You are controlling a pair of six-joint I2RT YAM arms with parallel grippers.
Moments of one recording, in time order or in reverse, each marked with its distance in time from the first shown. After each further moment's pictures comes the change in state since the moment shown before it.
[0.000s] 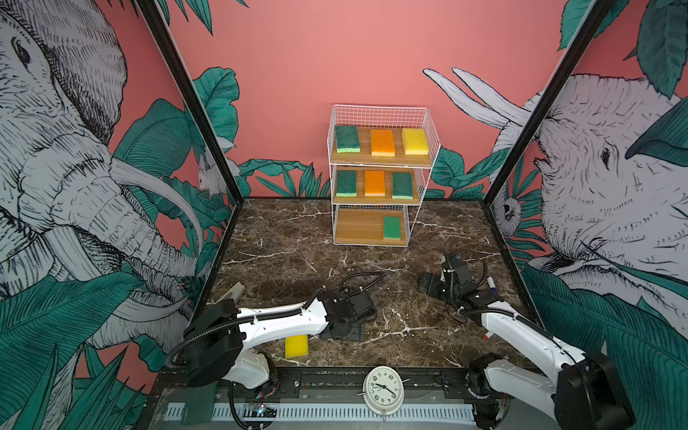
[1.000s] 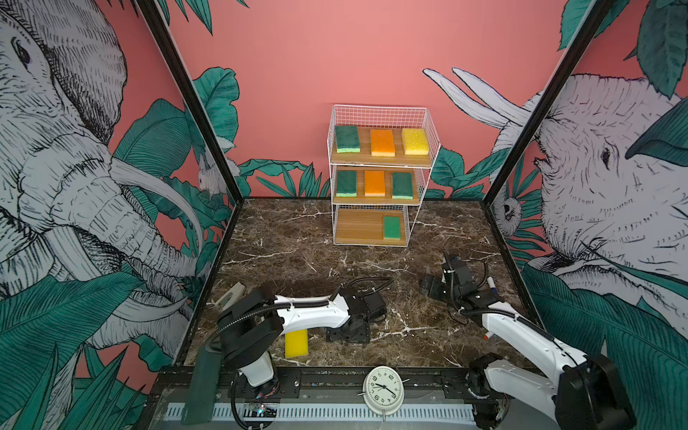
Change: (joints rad) left arm 0.000 0.215 0.095 -0.053 0.046 -0.026; right arm -0.002 -0.006 0.000 -0.042 0.027 -0.015
